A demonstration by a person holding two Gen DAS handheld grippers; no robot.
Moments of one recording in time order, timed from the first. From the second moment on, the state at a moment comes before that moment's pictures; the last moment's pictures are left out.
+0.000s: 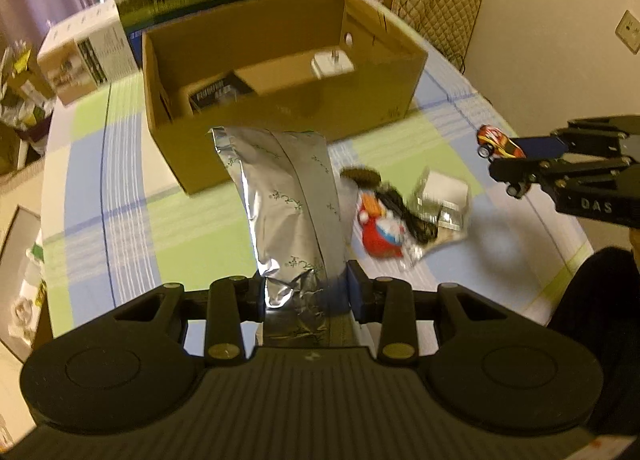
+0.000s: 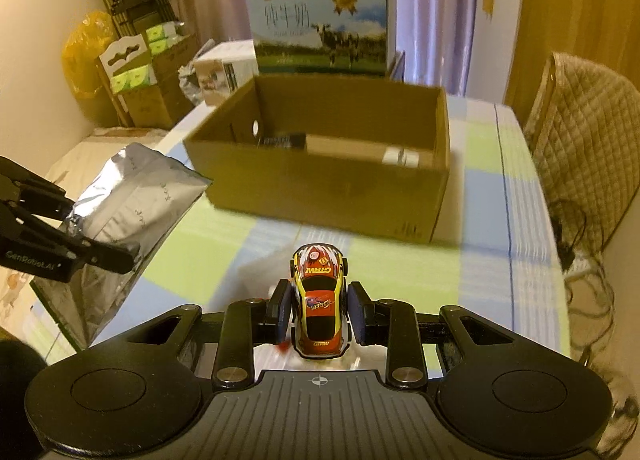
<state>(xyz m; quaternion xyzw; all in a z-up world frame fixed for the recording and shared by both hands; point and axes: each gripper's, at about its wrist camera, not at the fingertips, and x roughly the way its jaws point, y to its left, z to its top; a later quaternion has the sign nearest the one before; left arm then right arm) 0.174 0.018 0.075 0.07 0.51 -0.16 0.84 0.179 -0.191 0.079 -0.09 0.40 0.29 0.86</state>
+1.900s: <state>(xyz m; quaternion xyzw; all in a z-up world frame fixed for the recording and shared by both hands) 0.391 0.034 0.080 -0.04 0.48 -0.13 0.87 0.404 -0.122 0.077 -0.06 0.43 0.27 0.86</state>
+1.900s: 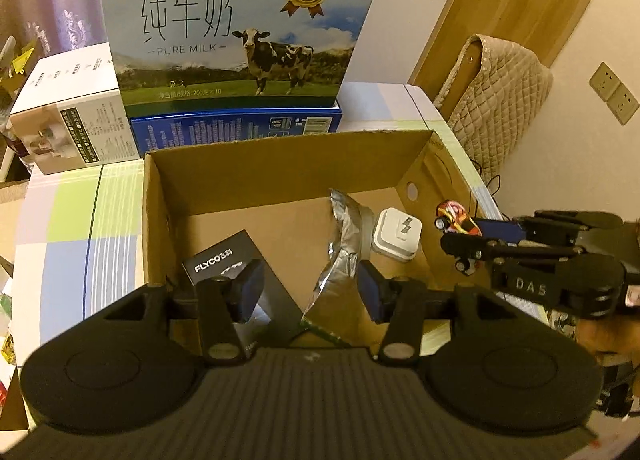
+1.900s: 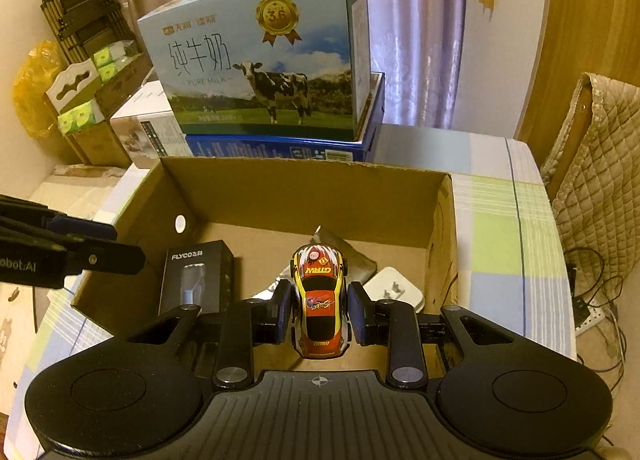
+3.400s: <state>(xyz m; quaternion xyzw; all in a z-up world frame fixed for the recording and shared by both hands) 0.128 0.015 0.077 -0.01 0.41 -0.06 0.91 0.149 -0.252 0.086 0.01 0.38 0.24 0.89</state>
